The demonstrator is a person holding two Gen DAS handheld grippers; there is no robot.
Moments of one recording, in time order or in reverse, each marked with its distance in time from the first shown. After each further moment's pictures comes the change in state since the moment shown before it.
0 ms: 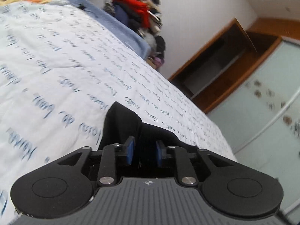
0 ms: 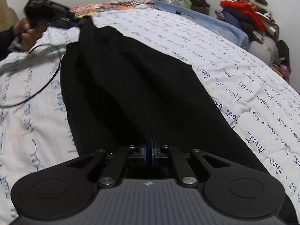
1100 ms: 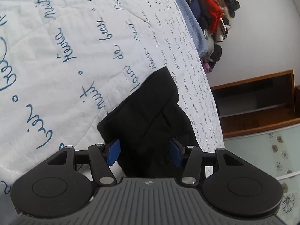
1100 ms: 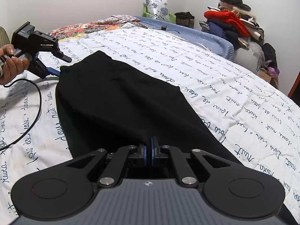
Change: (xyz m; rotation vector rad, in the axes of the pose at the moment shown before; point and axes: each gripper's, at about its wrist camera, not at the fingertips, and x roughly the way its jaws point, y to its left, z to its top) left arm 0.002 0.008 -0.033 -0.488 0.088 0.177; right arm -0.018 -0.006 0.012 0.076 -0.105 -0.049
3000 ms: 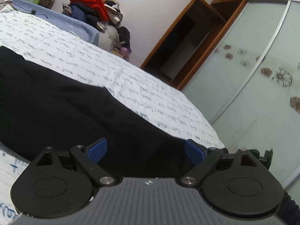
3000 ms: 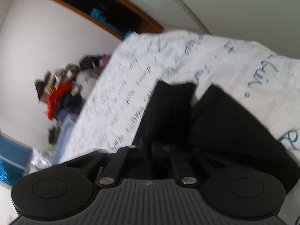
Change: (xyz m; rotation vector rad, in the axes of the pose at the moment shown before) left arm 0.046 -0.151 -0.247 0.722 -0.071 -0.225; right arm -0.164 -0.233 -0.229 1.513 -0.336 -0.349
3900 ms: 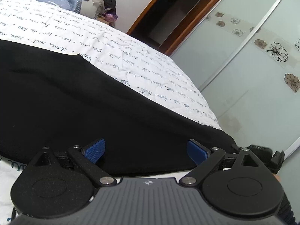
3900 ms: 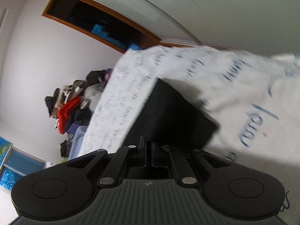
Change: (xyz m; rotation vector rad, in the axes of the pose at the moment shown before) left arm 0.043 -0.014 -0.009 0.025 0.226 -0.077; right arm -0.100 -0.055 -0.020 0.093 -0.087 0.097
